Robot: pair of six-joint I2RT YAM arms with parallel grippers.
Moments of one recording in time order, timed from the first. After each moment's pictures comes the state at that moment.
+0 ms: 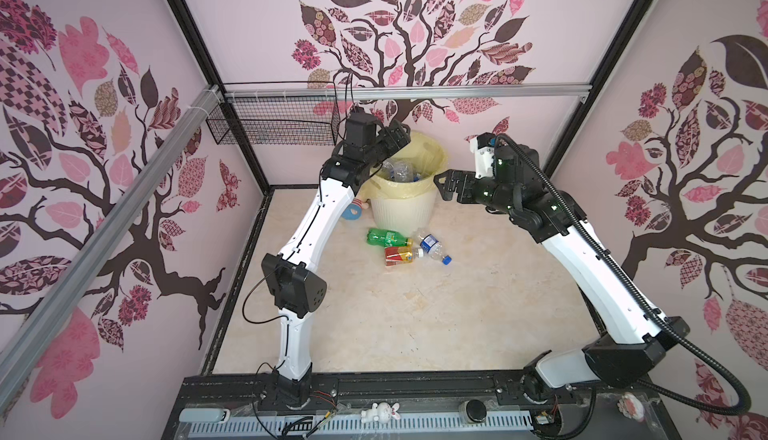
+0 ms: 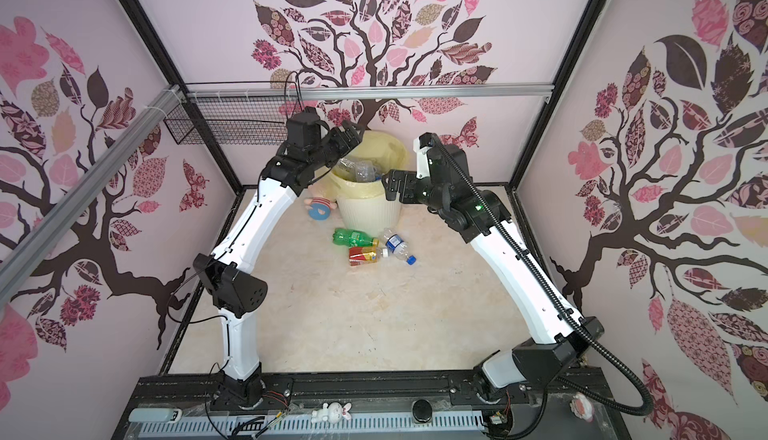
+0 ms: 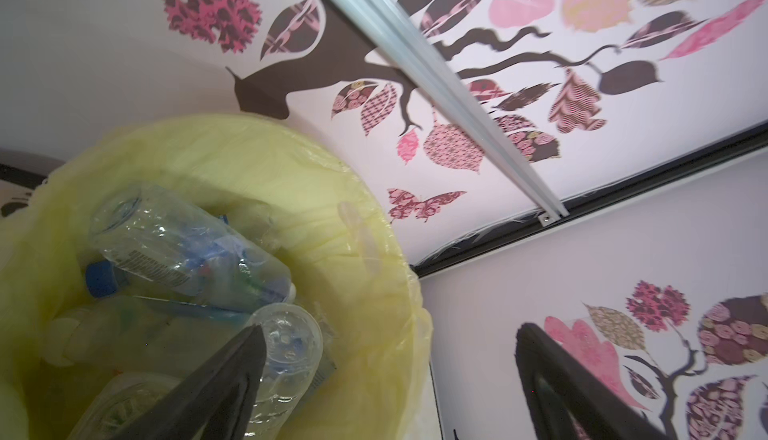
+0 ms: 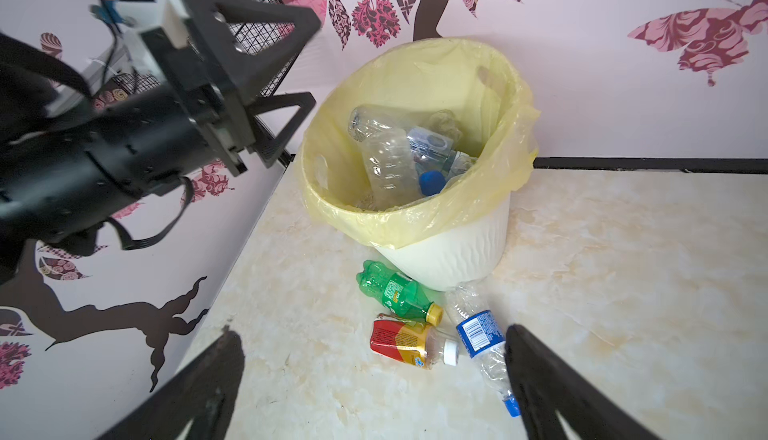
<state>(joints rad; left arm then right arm) -0.41 2.01 2.34 -0.52 0.09 -0.83 0.51 1.45 1.77 -0.70 -0.06 0.43</state>
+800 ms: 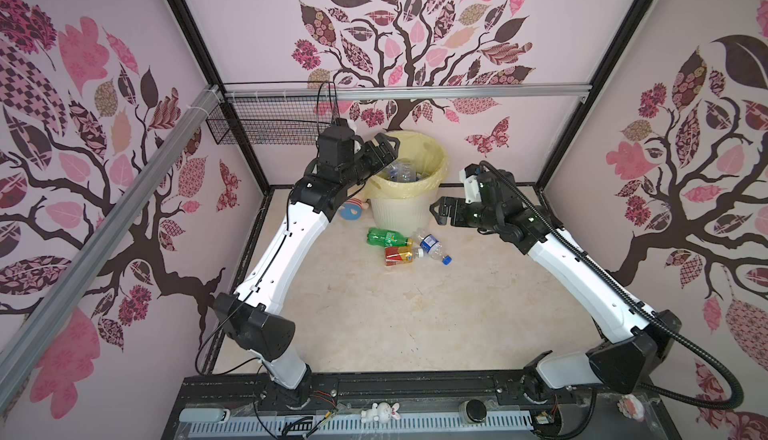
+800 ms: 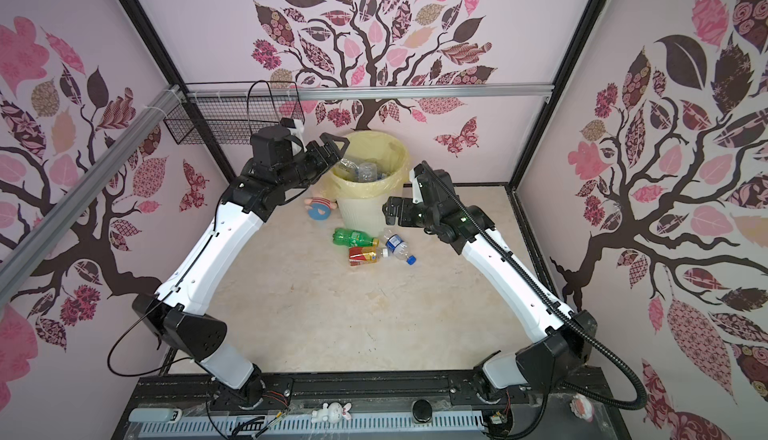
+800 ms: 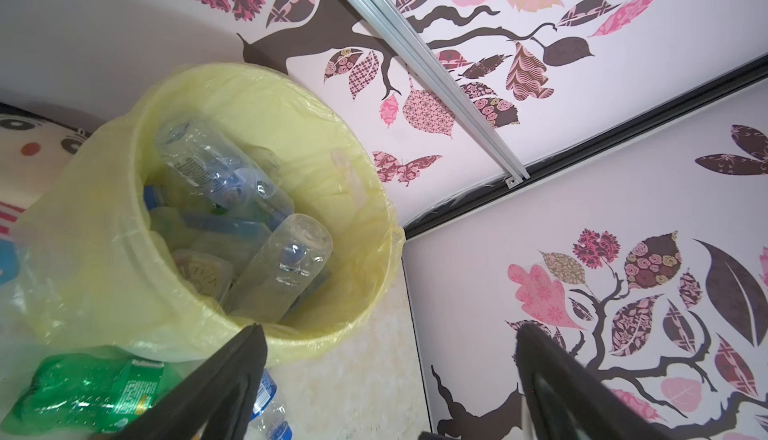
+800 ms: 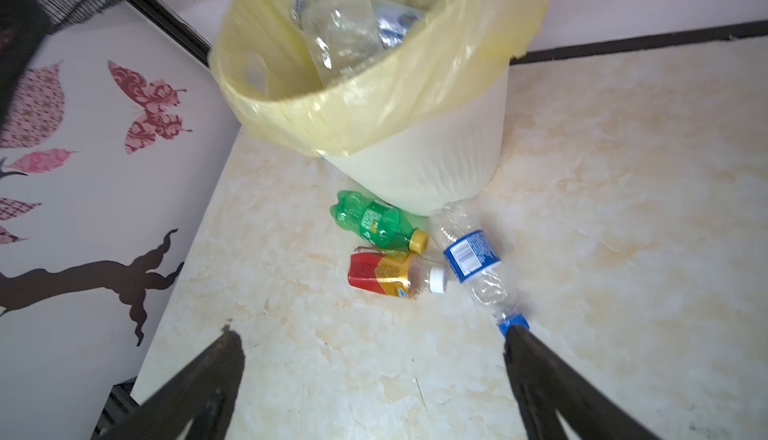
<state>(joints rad) -0.41 1.61 1.86 -0.49 0.15 -0.86 0.50 1.40 1.45 -0.66 -0.08 0.47</state>
